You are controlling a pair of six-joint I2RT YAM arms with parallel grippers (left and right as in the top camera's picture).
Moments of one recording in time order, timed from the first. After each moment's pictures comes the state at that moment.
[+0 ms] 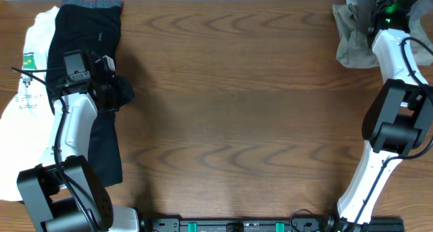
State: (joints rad) left arm 0.25 1.63 1.09 -0.62 0.36 -0.25; right arm -0.20 2.29 1.91 0.56 0.38 1.67
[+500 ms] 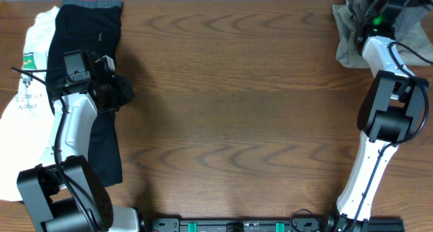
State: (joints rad) left arm 0.25 1.63 1.09 -0.62 0.36 -0.25; right arm -0.21 2.45 1.91 0.68 0.28 1.47
